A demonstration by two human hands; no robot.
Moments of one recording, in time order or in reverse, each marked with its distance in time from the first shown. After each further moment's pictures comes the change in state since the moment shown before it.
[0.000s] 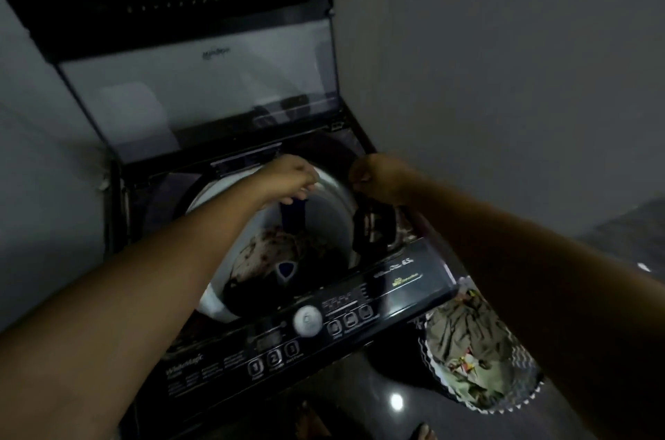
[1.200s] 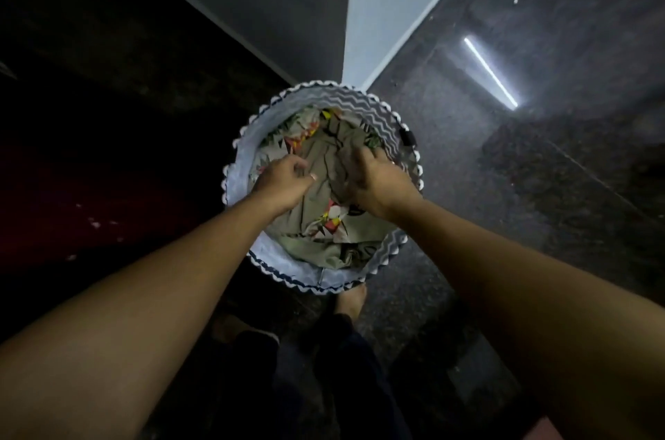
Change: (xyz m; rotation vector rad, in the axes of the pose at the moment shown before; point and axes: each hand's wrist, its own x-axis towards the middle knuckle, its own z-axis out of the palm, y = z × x) left_hand 0.191 -0.108 0.635 0.403 -0.323 -0.142; right_hand -0.240 0.483 0.398 0.515 -0.114 0.628
